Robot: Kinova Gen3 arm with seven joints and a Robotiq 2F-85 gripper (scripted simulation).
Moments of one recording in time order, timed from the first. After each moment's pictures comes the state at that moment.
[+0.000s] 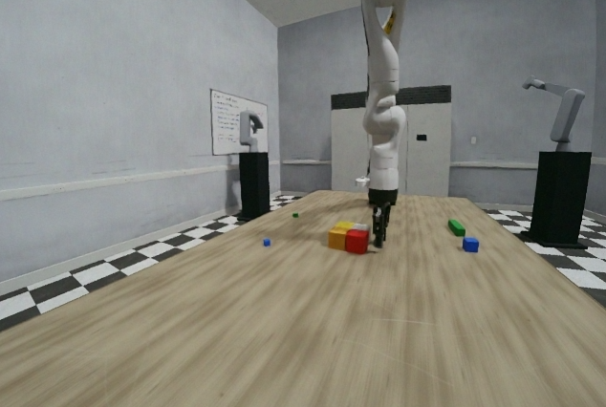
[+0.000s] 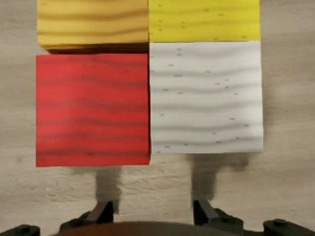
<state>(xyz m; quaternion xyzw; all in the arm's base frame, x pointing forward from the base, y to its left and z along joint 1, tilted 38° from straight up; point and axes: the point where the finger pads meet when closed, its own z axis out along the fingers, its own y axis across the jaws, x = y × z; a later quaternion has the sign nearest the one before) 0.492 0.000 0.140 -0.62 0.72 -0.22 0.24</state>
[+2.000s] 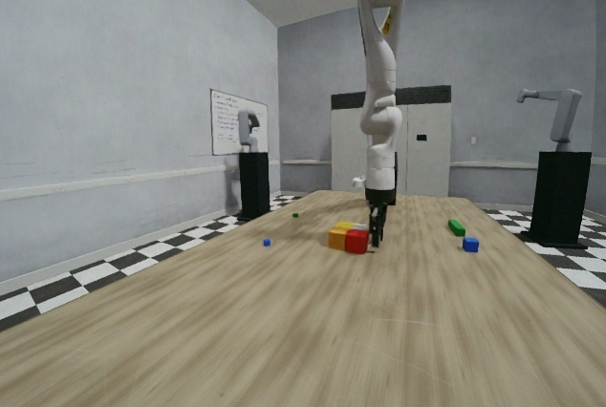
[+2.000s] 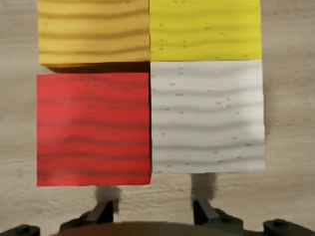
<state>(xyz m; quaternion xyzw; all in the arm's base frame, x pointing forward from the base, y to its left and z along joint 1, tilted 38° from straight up) 0.491 -0.008 0.139 -0.62 0.72 -0.22 0.24</state>
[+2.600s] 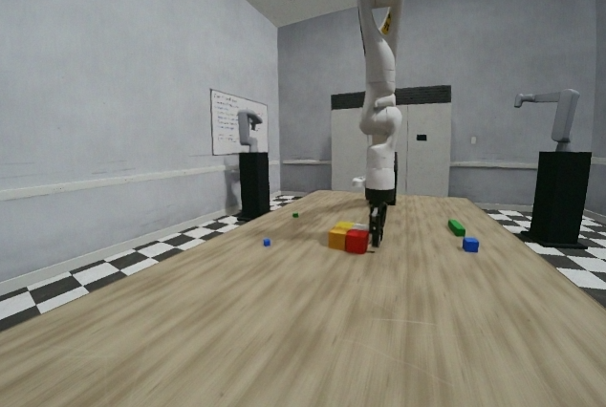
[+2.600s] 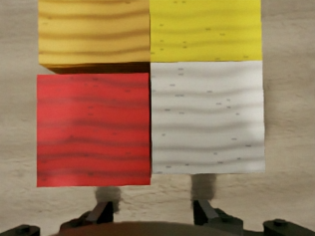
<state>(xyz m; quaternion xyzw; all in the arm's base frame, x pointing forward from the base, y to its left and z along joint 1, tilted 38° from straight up) 0.491 -0.008 0.139 -0.62 0.72 -0.22 0.24</state>
